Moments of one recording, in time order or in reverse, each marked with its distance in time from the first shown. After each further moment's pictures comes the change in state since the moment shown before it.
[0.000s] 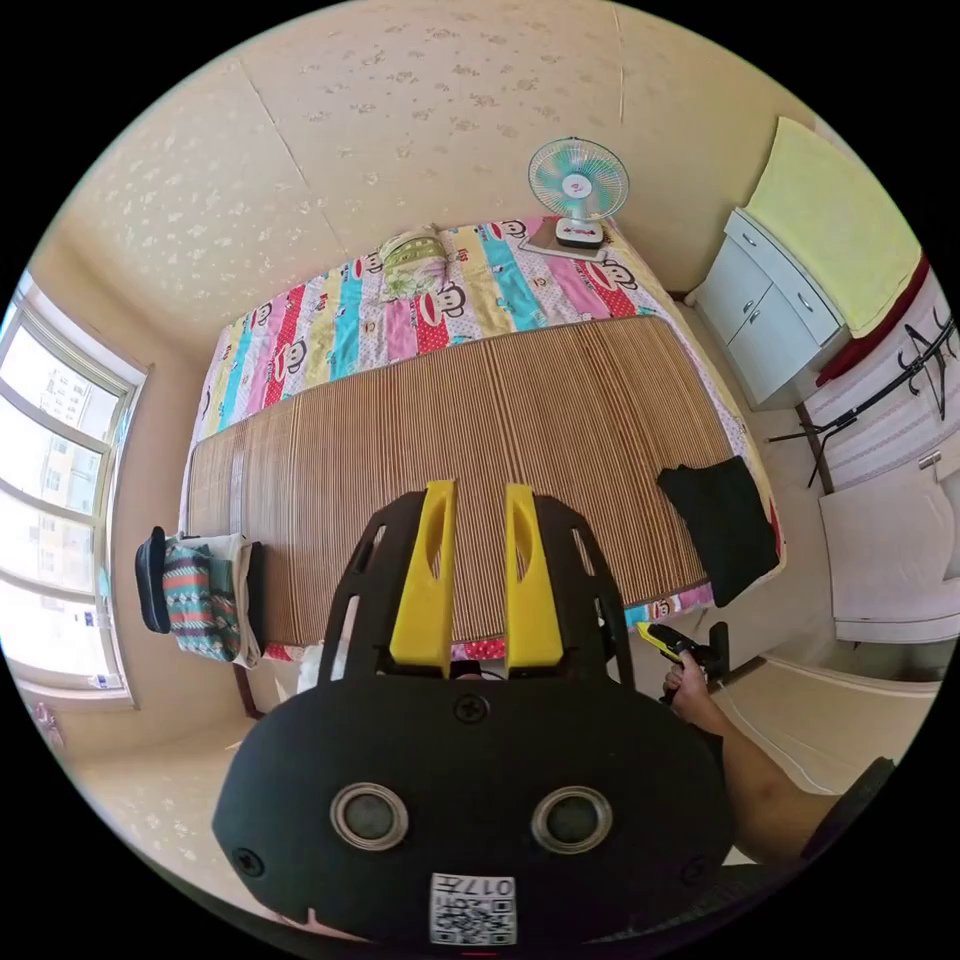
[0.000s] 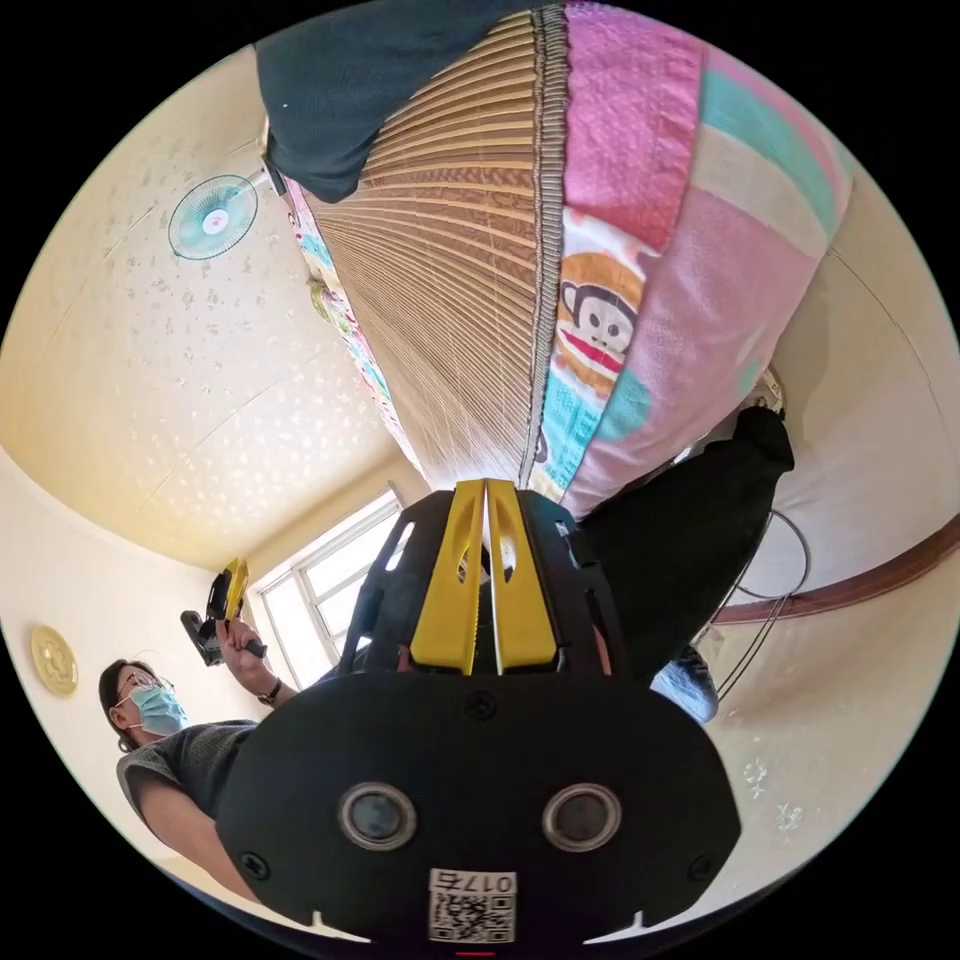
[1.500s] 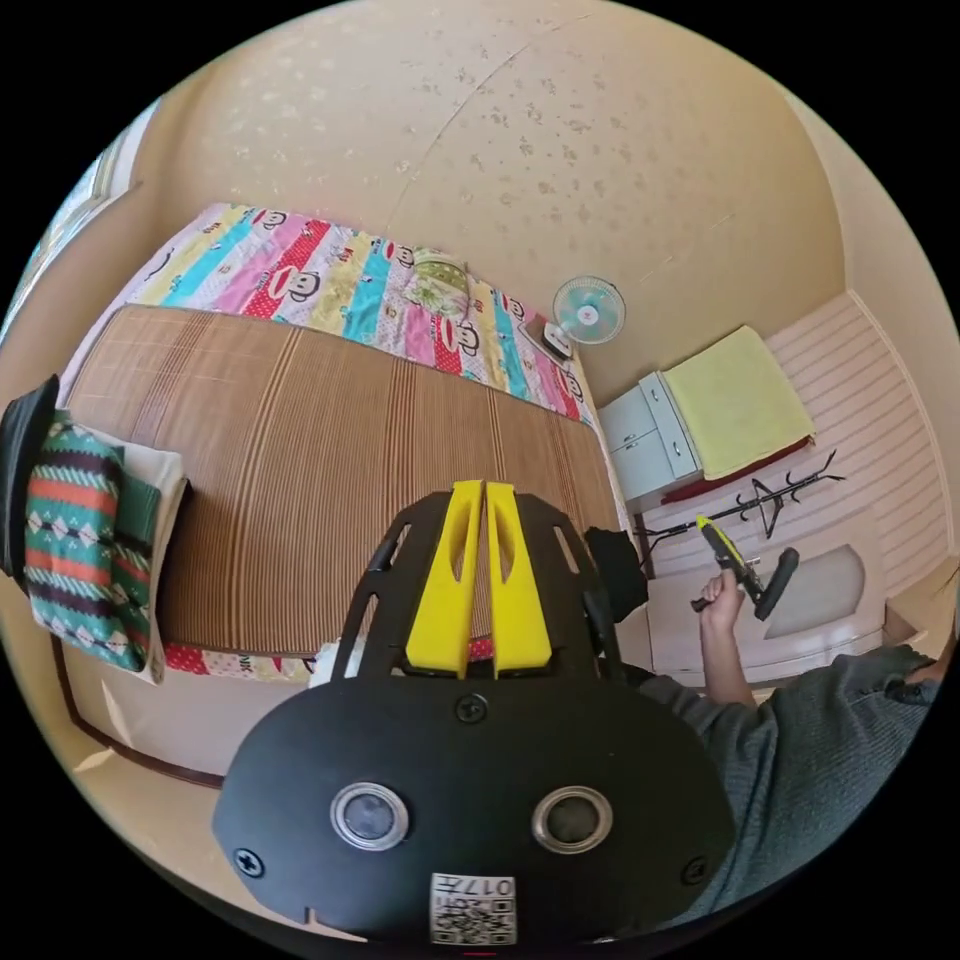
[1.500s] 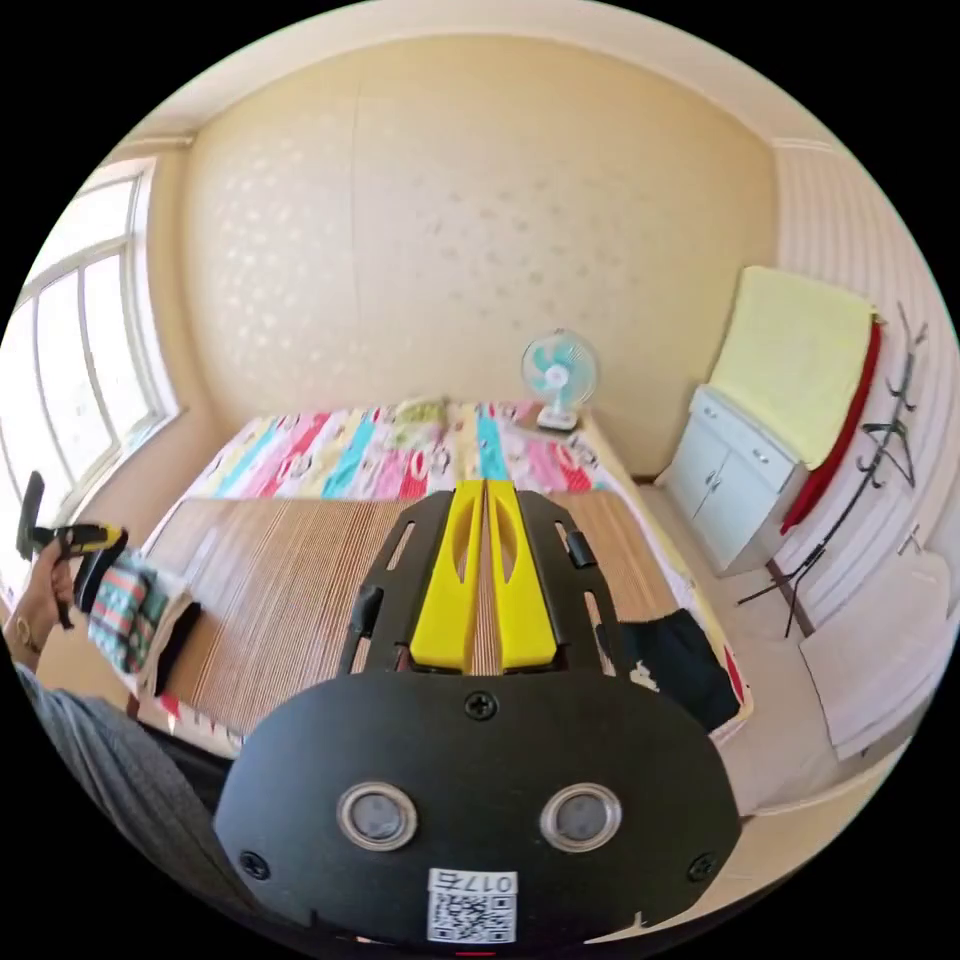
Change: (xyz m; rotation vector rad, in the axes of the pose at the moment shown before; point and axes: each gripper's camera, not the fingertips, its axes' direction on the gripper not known) left arm -0.413 -0.061 -0.322 0.210 0.563 -0.310; right arm -0.535 0.171 0.316 0.942 0.923 -1.300
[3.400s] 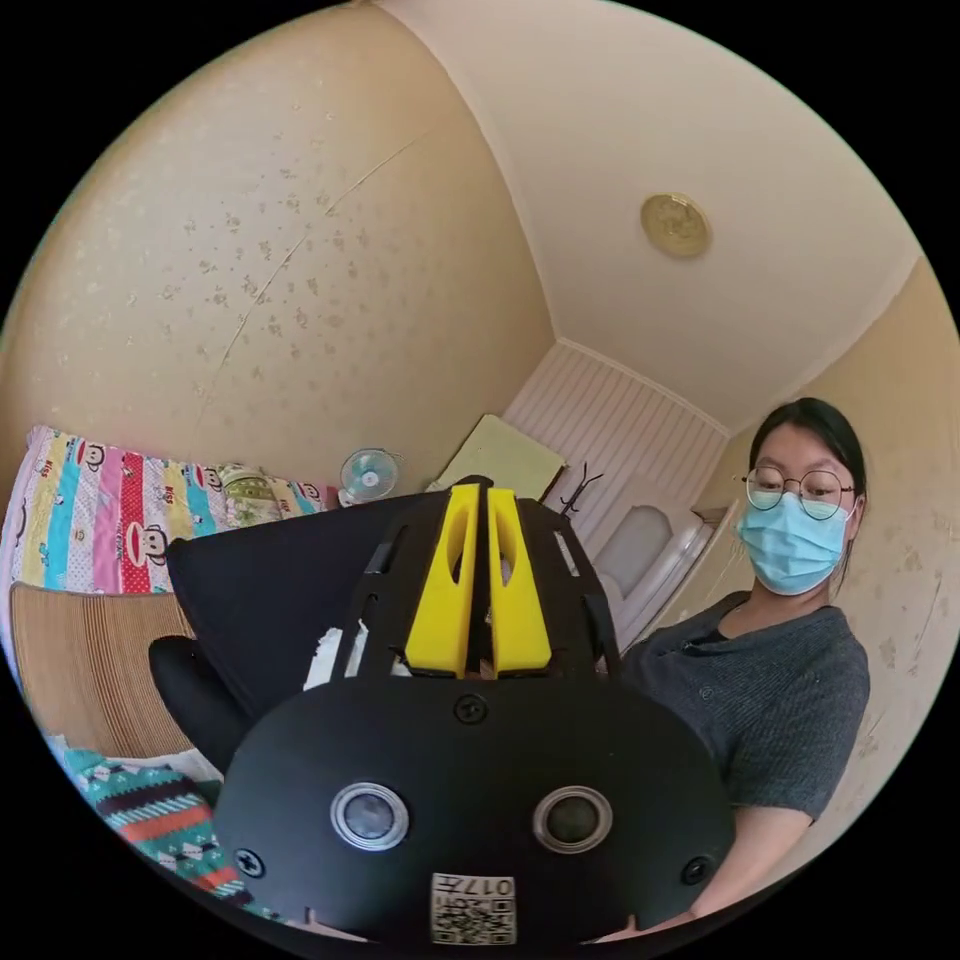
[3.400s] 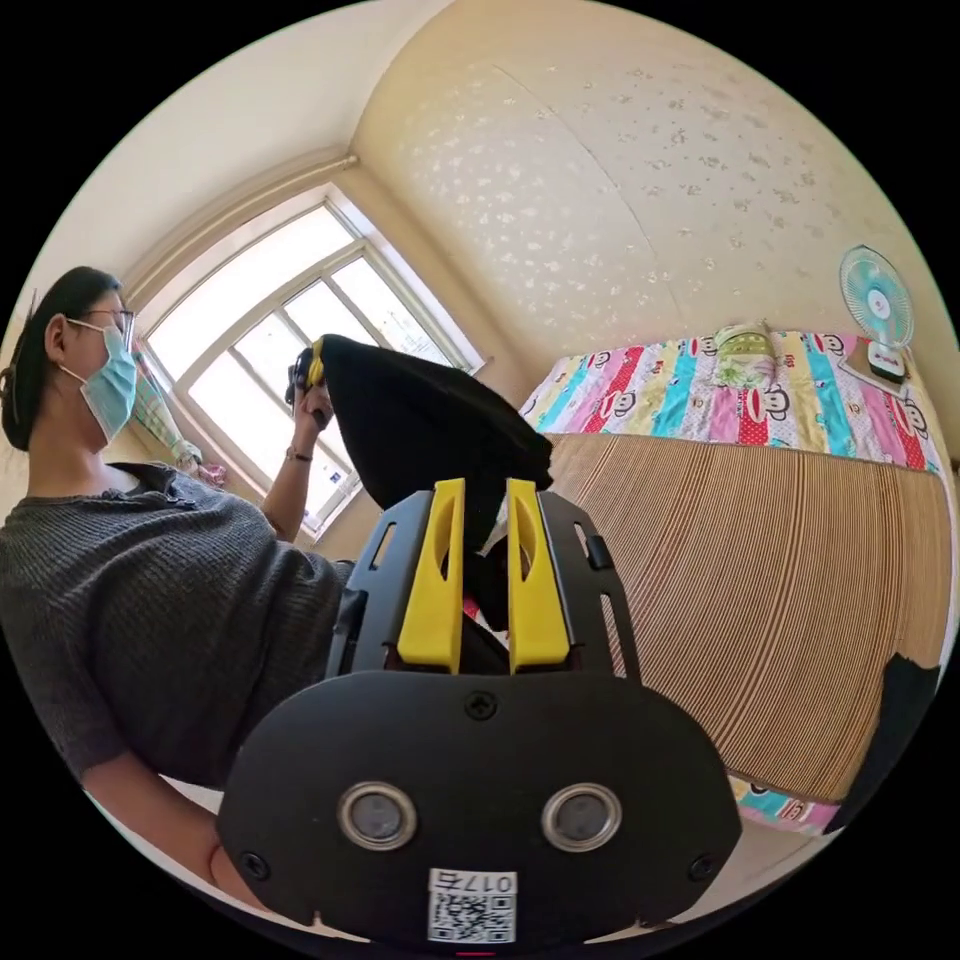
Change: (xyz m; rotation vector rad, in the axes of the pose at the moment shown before) left arm 0.256 -0.304 -0.417 0.090 0.482 0.218; right arm -0.099 -0.036 0.293 0.749 -0.667 0.559
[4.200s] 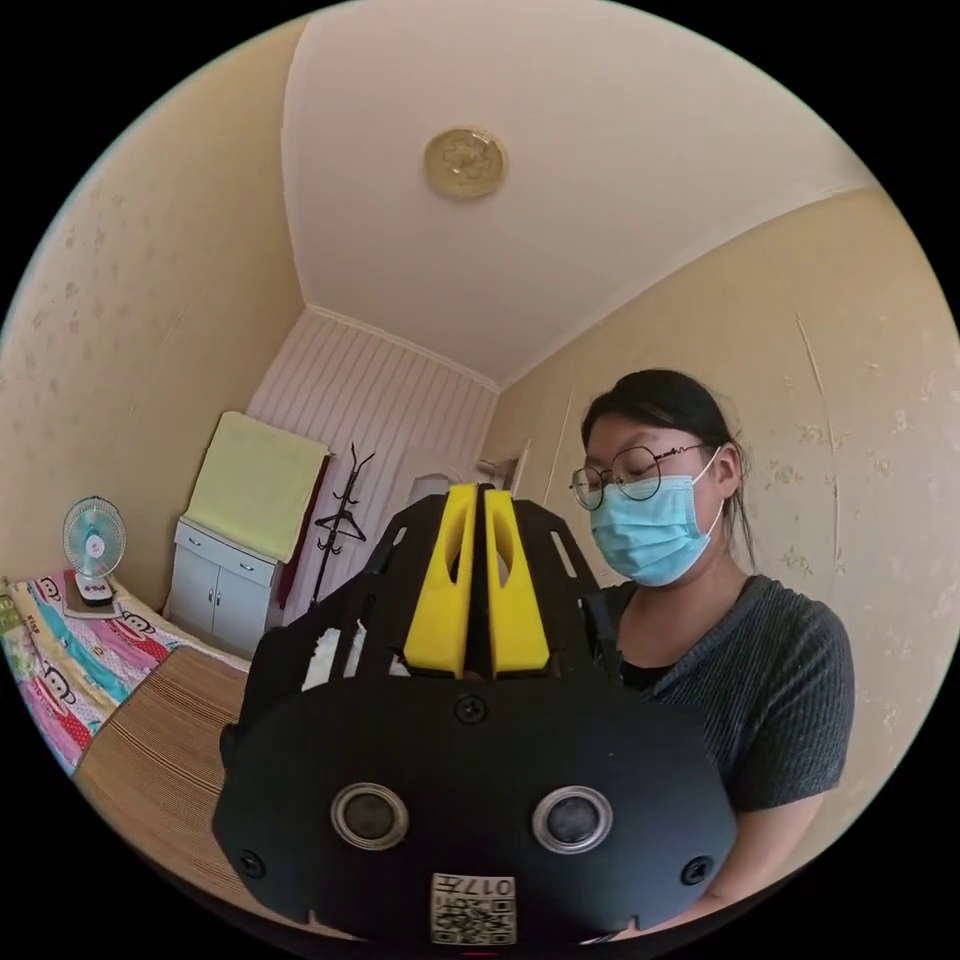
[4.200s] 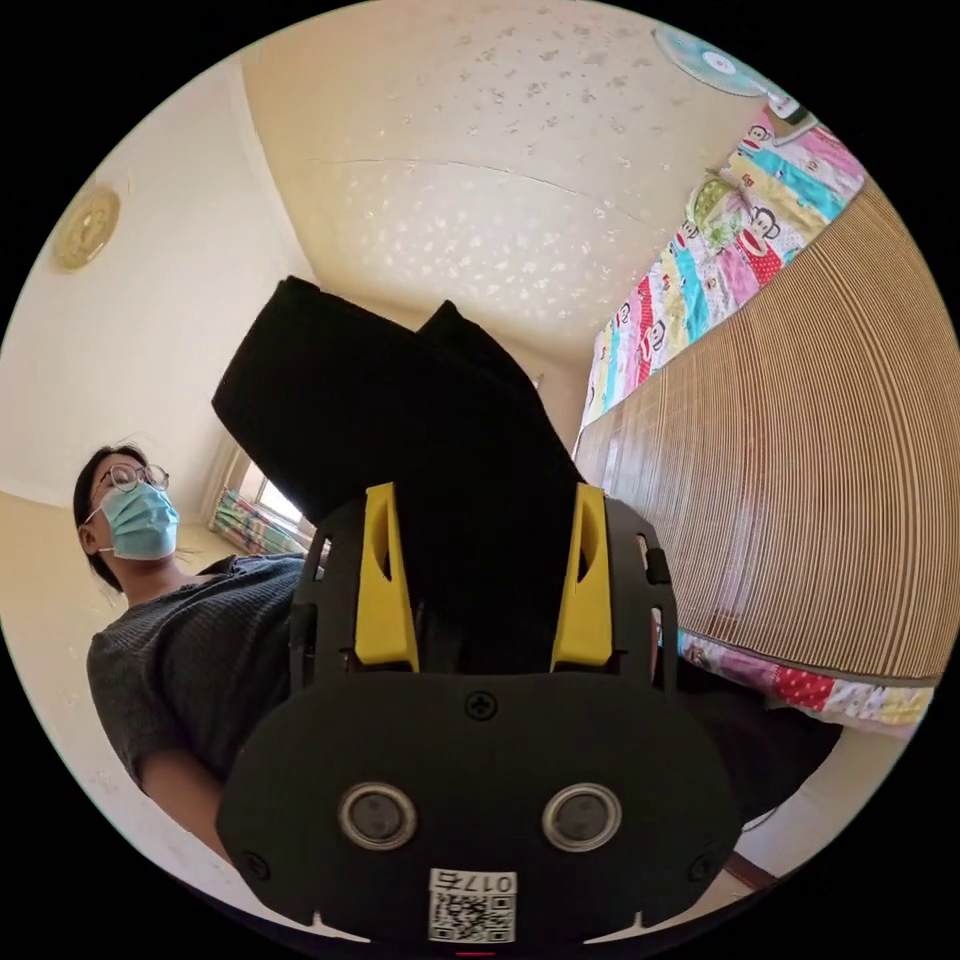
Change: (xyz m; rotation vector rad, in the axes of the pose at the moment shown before) left arm 0.102 0.046 0.226 -0.032 0.707 0.240; right arm 0.239 0.085 -0.127 0.179 -0.454 0.451
